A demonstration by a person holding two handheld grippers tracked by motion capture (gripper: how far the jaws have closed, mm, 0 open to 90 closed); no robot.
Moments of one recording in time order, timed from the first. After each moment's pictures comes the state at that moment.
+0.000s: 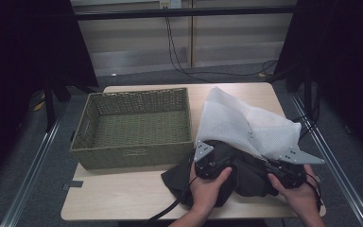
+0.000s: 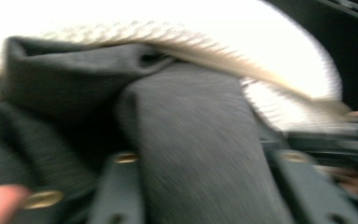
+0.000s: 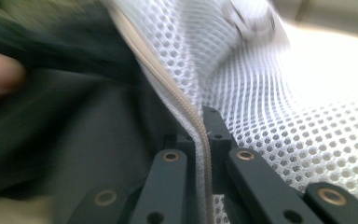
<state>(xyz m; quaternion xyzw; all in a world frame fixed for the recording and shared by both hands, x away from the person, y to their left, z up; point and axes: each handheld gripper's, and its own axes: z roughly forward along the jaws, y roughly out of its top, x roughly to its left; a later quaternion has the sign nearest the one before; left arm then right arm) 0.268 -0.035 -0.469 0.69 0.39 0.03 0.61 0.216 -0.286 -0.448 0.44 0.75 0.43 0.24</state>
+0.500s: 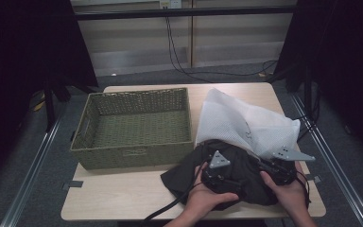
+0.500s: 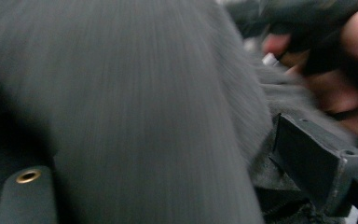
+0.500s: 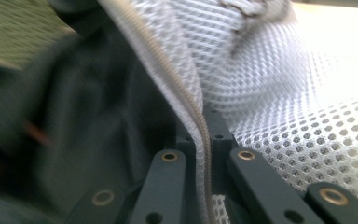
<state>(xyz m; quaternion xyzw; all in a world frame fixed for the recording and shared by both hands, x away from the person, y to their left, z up) 0.252 -0.062 -0.493 0.82 0.29 0.02 0.50 0.228 -0.273 -0.461 0.45 0.72 0.47 0.21</state>
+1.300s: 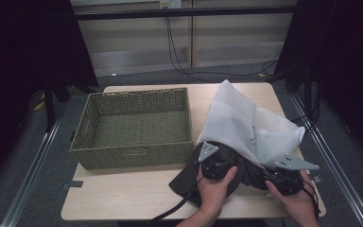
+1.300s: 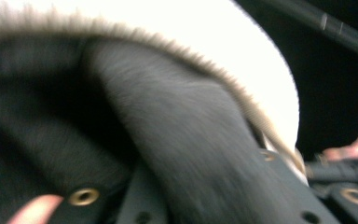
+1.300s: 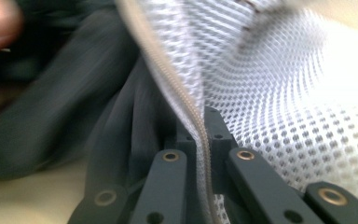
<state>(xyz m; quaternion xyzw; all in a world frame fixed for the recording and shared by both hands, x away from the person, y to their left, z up) 0.274 -0.057 -0.487 0.67 0.42 -0.04 0.61 0.206 -0.282 -0.464 0.47 0.75 0.41 0.23</state>
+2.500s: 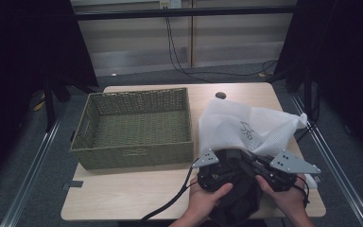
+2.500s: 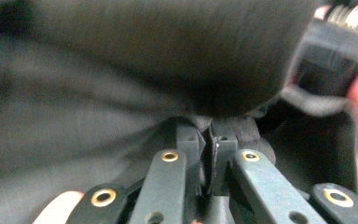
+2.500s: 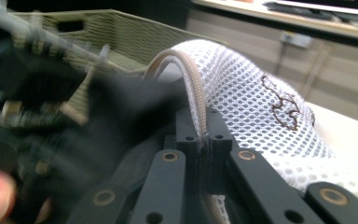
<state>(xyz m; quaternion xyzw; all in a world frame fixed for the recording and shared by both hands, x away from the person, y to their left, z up) 0.250 -0.041 -0.465 0.71 0.26 -0.09 0.65 0.197 -0.242 -0.415 0.33 0.72 0.53 0.30</state>
